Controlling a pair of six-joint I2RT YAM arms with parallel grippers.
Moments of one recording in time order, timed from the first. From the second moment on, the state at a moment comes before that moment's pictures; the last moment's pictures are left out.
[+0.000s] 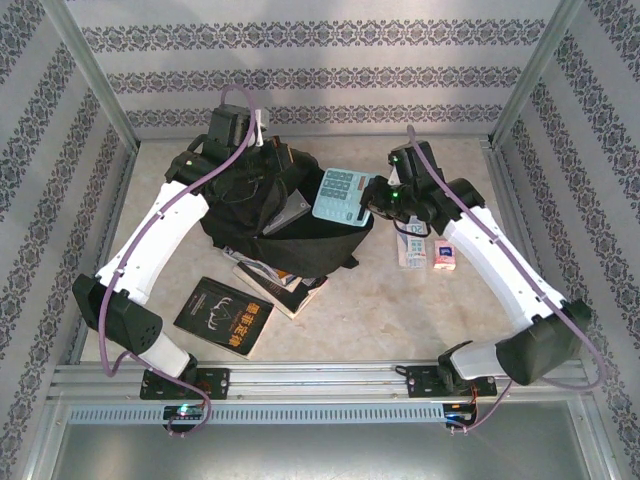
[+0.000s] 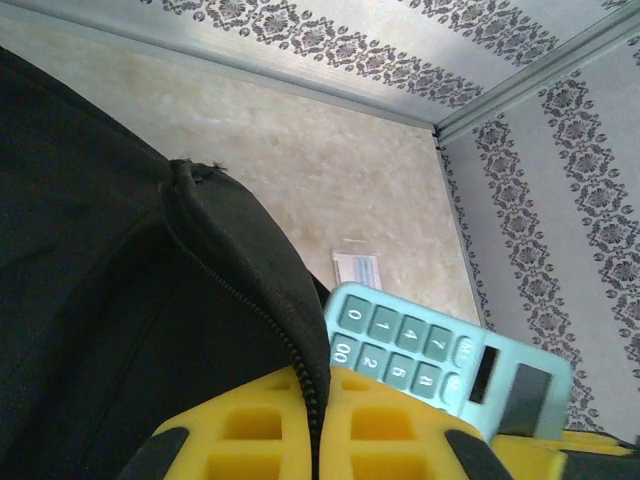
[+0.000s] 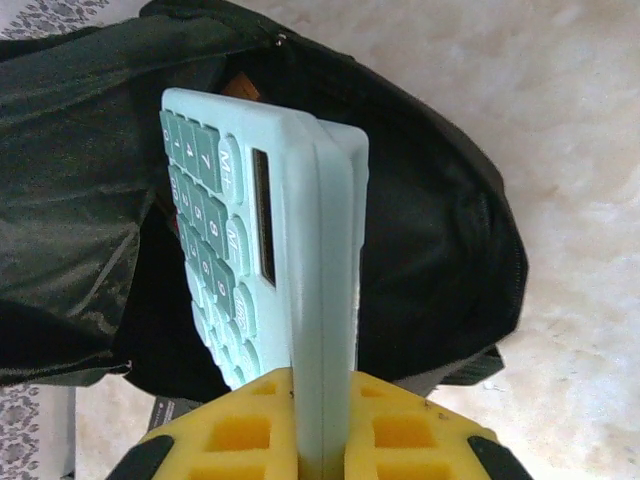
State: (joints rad) left arm -0.41 1.58 1.72 -0.72 0.21 -0.64; right arm 0.45 1.40 1.42 -0.84 -0.21 0.79
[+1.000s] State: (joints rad) left arm -0.47 2.11 2.55 -0.95 0.40 -0.65; right arm 0.45 1.96 1.48 -0.19 -0.42 1.29
